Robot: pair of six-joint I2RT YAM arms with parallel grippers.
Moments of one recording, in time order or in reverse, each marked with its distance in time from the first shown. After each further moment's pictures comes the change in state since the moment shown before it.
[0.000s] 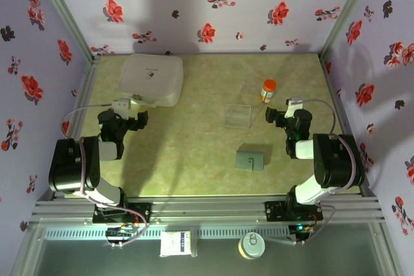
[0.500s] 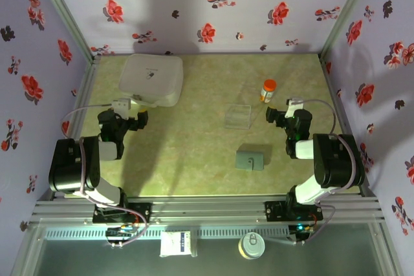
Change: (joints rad) left arm 0.000 0.000 0.000 0.000 0.000 0.000; right arm 0.000 0.000 0.000 -0.002 0.024 0.002
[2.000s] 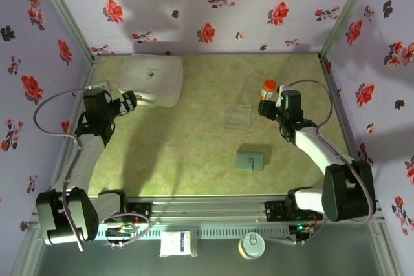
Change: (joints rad) left arm -0.027 -0.424 0.422 -1.056 -0.176 -0.381; right arm 0.213 -0.277 0.355 -0.937 0.075 0.234
